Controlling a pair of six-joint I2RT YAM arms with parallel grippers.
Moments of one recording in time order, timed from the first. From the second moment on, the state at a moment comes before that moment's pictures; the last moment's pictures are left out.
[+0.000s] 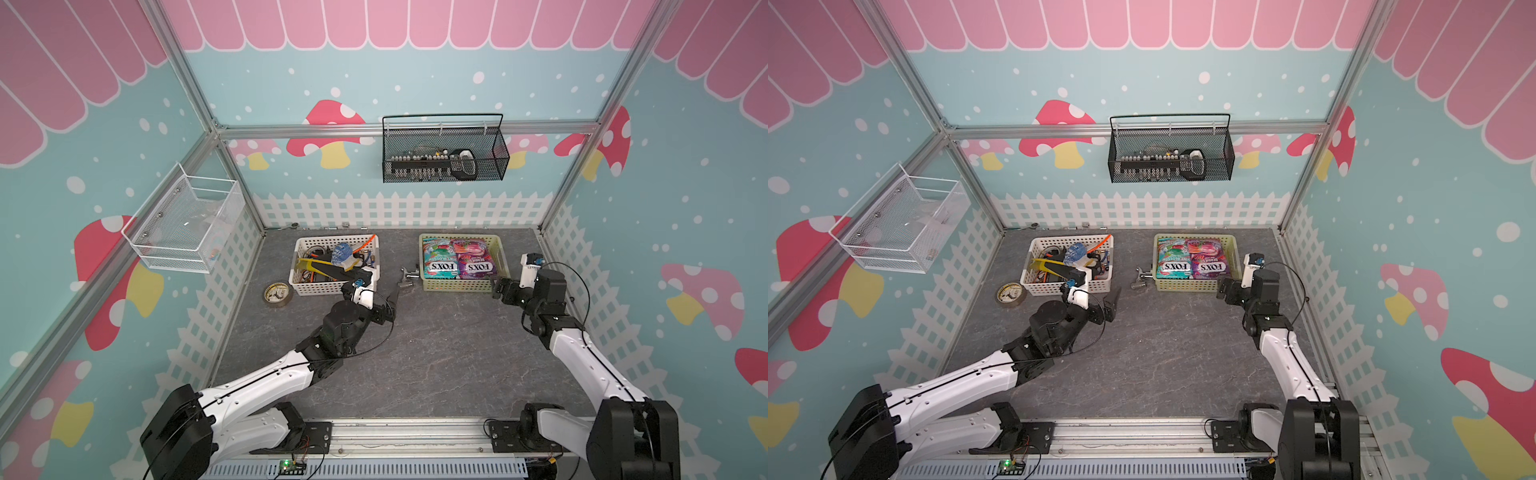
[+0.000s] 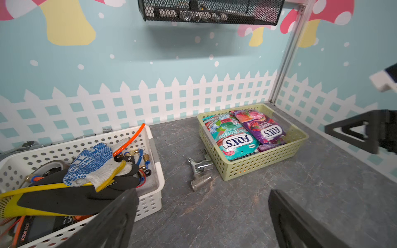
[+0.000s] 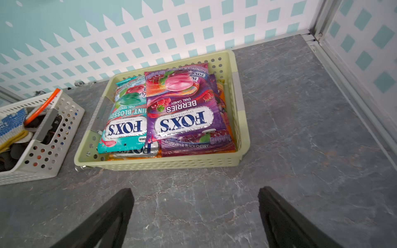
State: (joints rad) left arm -0.77 1.13 0.59 0.41 -0.38 -0.09; right arm -0.03 1.11 0.64 -0.03 -0.13 0.19
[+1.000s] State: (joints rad) left arm -0.39 1.35 0.25 0.95 -0.45 -0.02; right arm -0.03 1.11 0.05 0.91 0.15 -0.13
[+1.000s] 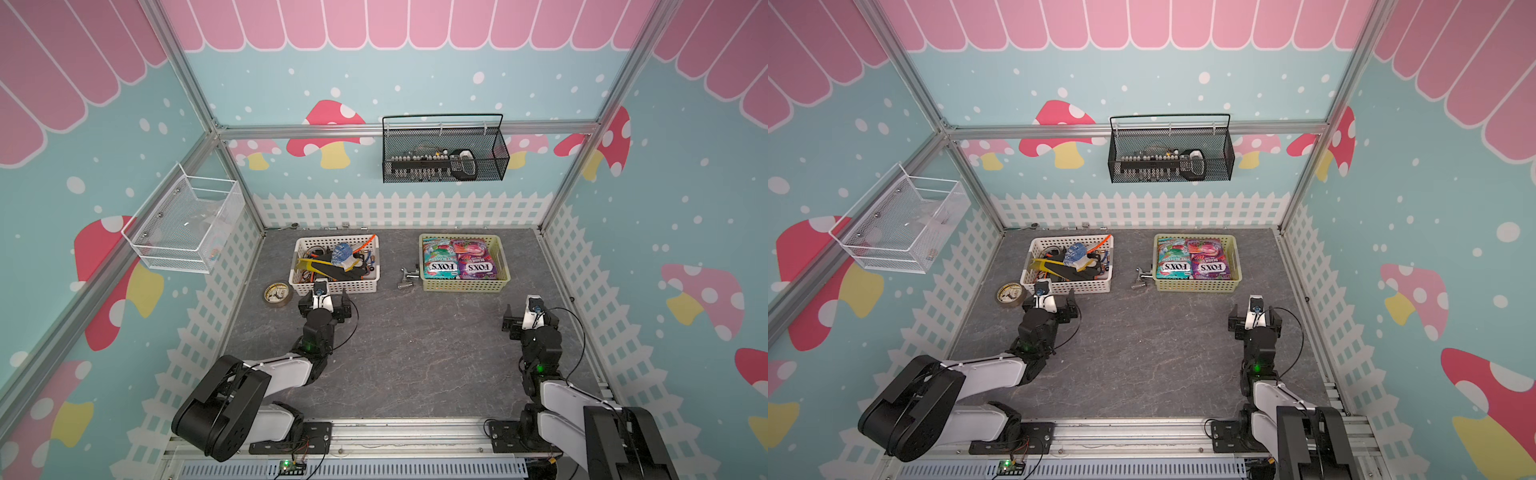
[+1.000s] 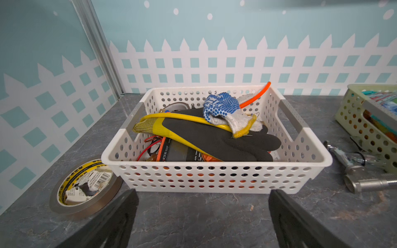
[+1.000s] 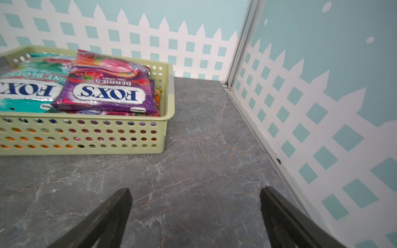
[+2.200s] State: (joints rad) left arm -0.07 1.53 0.21 1.32 0.00 -0.01; right arm -0.04 1.52 0.14 1.34 0.05 -0.12
